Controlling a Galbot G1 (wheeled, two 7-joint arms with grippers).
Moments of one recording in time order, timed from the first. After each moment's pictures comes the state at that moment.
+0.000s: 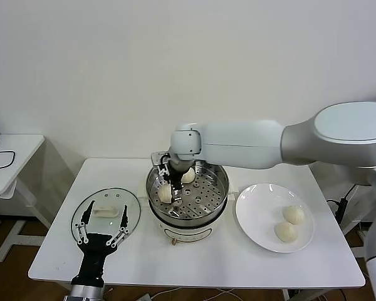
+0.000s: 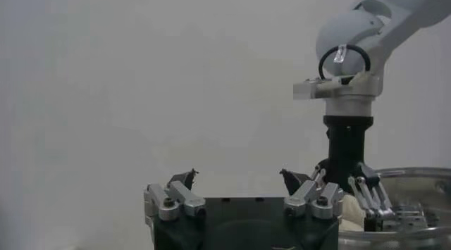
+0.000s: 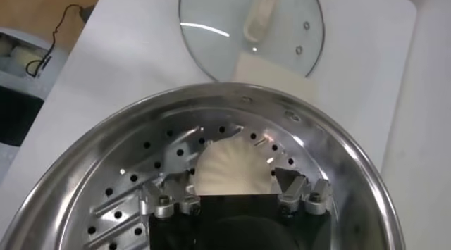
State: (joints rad) left arm 1.75 -1.40 -0.52 -2.21 0.12 -0.22 -0.11; right arm 0.69 1.33 -1.55 1.28 0.74 -0.40 -0.80
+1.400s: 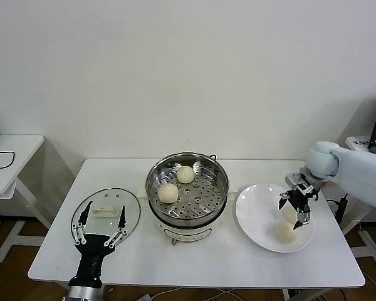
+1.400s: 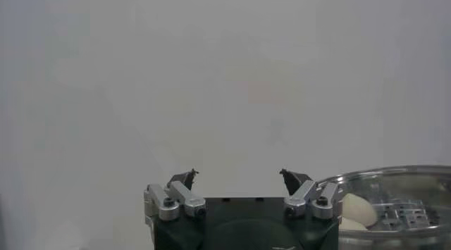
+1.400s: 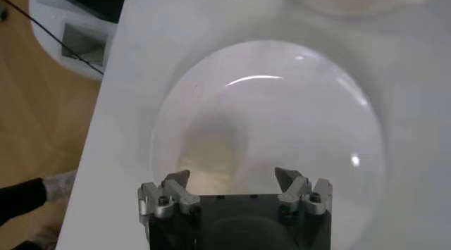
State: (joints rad) left arm 1.76 -1.40 -0.53 -2.22 0.13 -0.21 -0.12; right arm 0.39 0.64 -1.39 1.24 0.17 -0.01 -1.17
